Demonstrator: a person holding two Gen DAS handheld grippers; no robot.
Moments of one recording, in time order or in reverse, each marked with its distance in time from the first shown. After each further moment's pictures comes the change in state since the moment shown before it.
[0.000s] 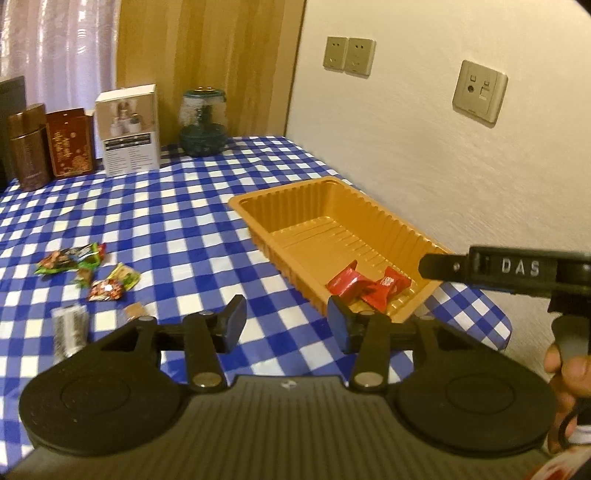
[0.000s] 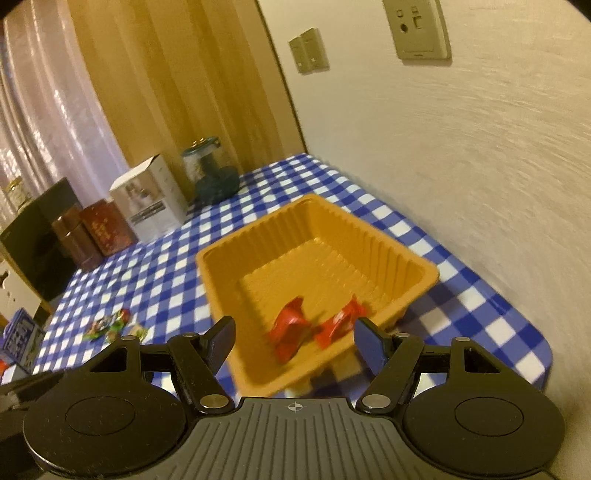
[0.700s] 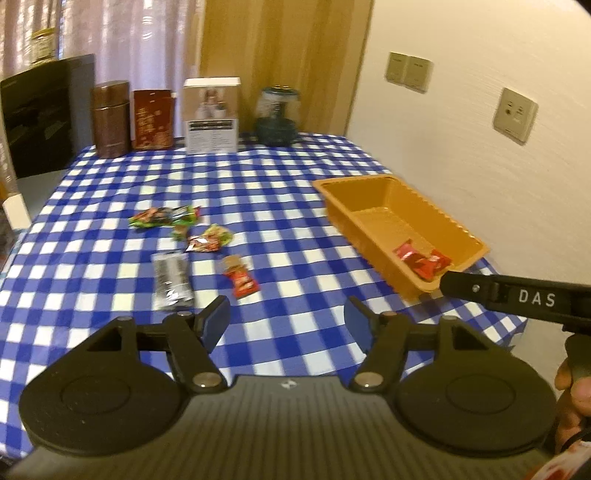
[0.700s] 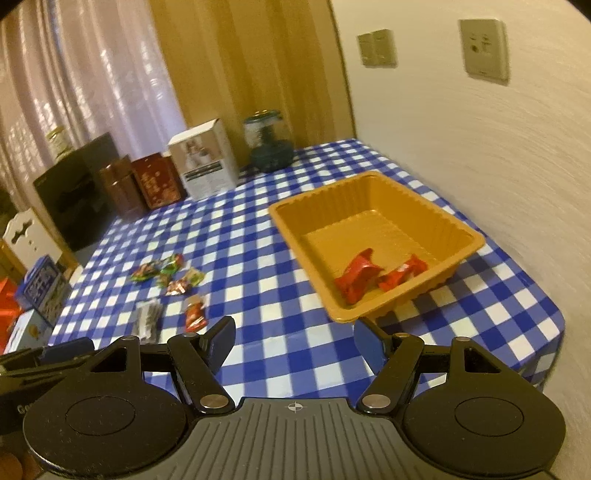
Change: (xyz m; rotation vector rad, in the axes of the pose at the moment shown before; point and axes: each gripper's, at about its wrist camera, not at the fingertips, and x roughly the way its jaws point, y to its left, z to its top) left arm -0.090 0.063 -0.040 -0.108 0.006 0.129; right arm -0.041 0.079 -0.050 -0.137 0.045 0.047
